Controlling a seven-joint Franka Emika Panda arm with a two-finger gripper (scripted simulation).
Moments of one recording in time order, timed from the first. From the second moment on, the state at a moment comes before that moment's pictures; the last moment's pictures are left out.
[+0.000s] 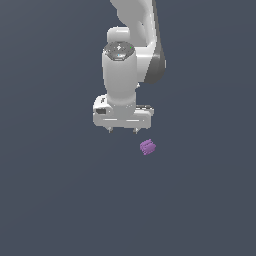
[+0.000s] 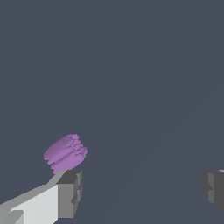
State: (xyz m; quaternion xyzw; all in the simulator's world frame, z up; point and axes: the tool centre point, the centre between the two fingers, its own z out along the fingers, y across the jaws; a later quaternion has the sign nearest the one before) arm -0.003 -0.019 0.204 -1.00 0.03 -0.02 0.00
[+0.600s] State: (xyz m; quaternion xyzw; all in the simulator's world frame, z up) arm -0.002 -0.014 0.201 -1.00 0.01 -0.01 0.00
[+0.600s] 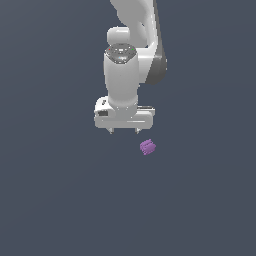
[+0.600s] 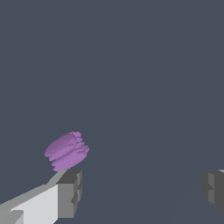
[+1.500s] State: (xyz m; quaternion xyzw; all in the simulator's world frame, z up) arm -0.002 -0.006 0.194 -1.00 0.04 -0.01 0.00
